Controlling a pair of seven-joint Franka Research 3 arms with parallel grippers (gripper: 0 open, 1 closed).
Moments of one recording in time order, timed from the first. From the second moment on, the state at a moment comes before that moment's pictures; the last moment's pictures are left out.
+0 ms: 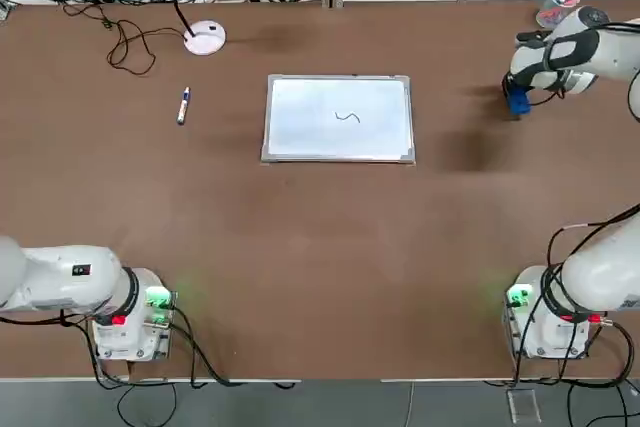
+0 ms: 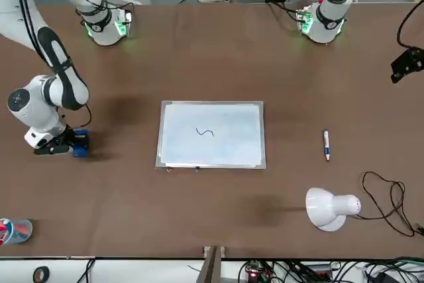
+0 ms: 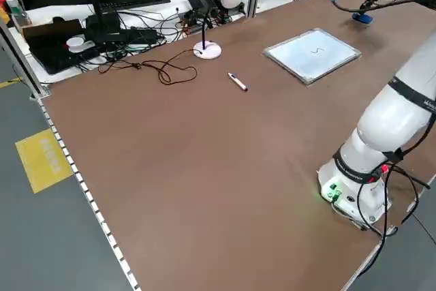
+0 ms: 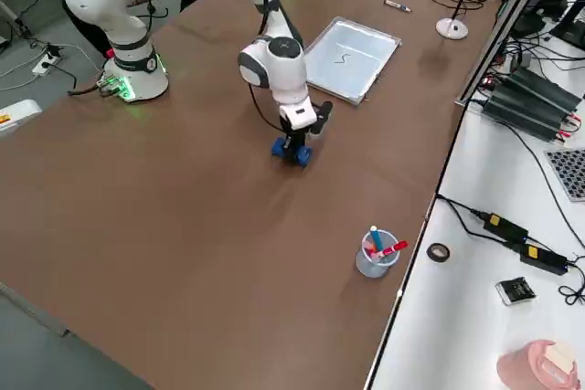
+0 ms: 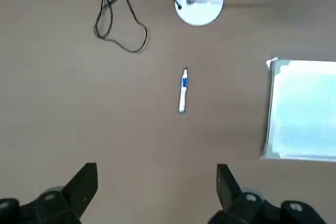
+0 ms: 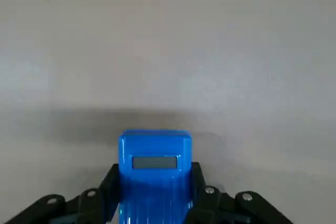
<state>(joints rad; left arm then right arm) 0.05 -0.08 -0.15 -1.61 0.04 1.58 -0.11 0.11 0.42 -0.13 -2.20 0.22 2.77 -0.29</state>
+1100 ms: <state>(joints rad) 0.02 -0.10 -0.15 -1.69 0.02 1.62 -0.09 0.56 0.37 -0.14 -2.02 0.22 2.58 0.37</state>
